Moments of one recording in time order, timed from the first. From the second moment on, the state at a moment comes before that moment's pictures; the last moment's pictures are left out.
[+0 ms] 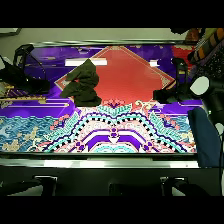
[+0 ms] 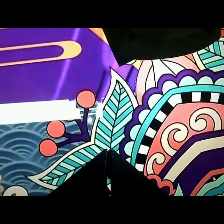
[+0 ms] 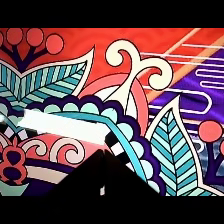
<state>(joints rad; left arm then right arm) -0.08 -1.39 1.70 1.47 -1.55 -1.54 0.08 -1.20 1.26 -1.31 1.13 1.52</state>
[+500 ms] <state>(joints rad) -0.08 -1.39 1.70 1.47 -1.48 -1.54 0.08 -1.20 1.26 -1.31 1.13 1.52</state>
